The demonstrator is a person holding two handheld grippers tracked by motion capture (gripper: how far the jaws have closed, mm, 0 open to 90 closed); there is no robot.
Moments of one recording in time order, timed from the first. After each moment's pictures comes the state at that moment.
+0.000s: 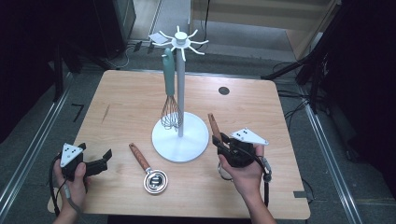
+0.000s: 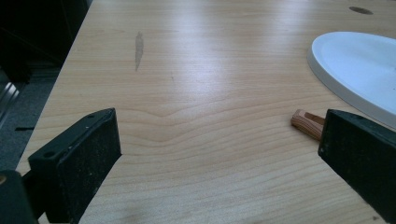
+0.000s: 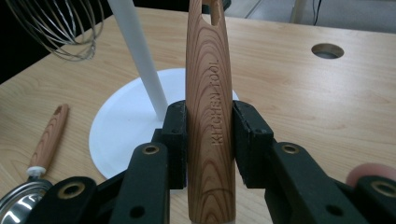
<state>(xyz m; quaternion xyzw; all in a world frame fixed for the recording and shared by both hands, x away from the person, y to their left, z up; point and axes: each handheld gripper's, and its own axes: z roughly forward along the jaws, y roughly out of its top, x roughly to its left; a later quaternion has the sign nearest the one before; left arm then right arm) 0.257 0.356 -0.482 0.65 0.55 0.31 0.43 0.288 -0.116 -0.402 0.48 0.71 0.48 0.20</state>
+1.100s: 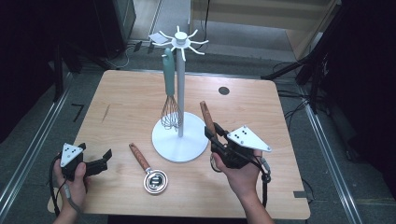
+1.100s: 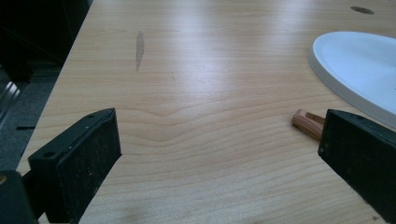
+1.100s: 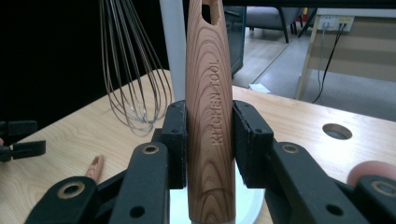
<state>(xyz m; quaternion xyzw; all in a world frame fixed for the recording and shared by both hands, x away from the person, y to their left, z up) 0.257 0.356 -0.482 0.65 0.55 0.31 0.42 0.268 -0.097 -0.362 0.40 0.68 0.56 0.25</state>
